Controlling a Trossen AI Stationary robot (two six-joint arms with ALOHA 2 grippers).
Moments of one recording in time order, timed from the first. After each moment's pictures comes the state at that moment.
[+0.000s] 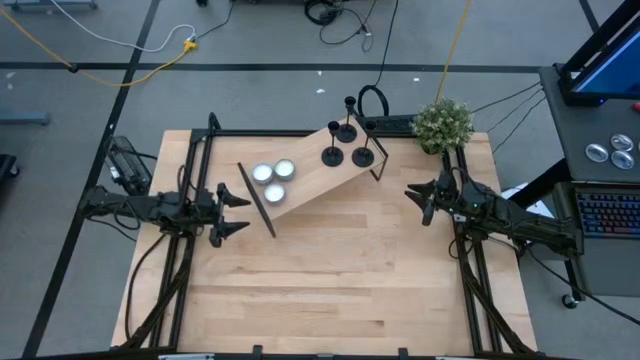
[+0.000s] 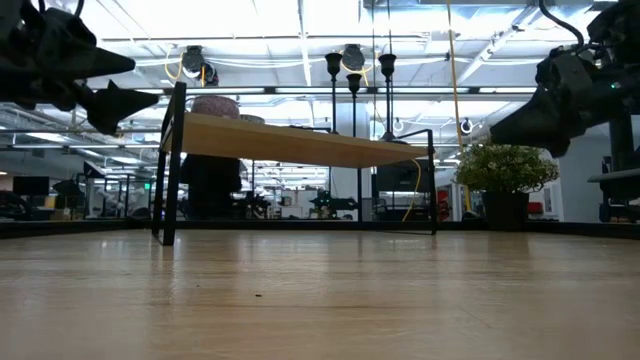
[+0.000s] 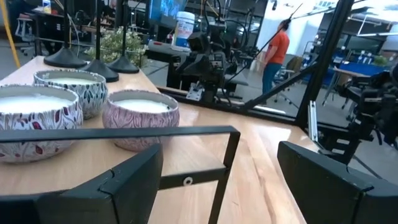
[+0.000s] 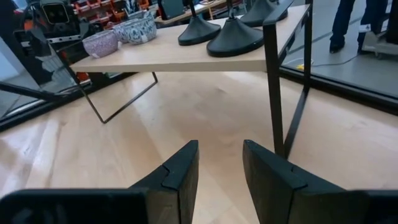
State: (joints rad) left arm -0.18 0.04 0.02 0.04 -0.21 -0.19; right arm -0.25 0.03 0.09 -0.30 0.15 0.32
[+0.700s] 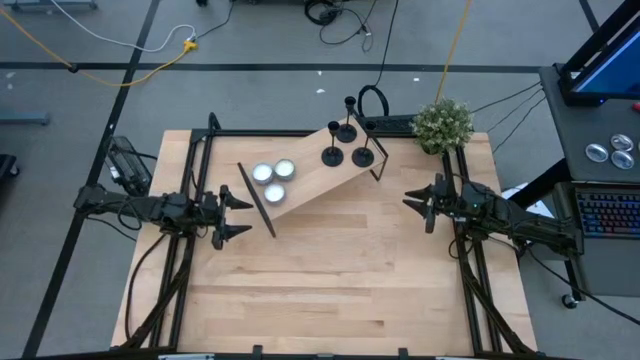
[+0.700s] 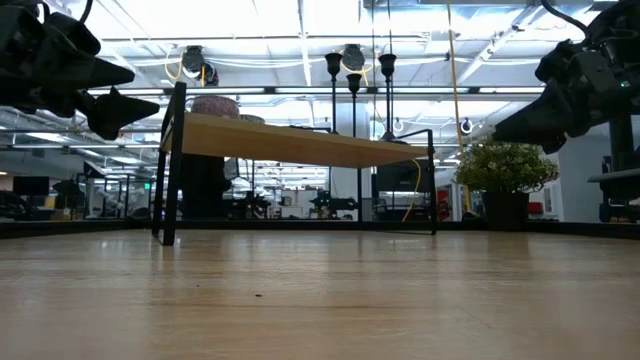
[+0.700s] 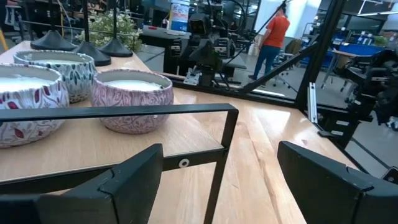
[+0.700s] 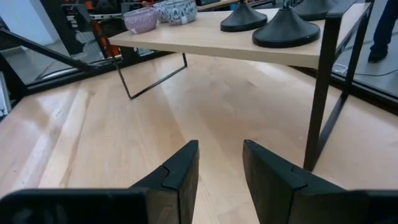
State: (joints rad) left arm -0.18 0.11 0.02 0.03 -0.18 -0.19; right arm -0.25 0.03 0.09 -0.31 0.03 0.19
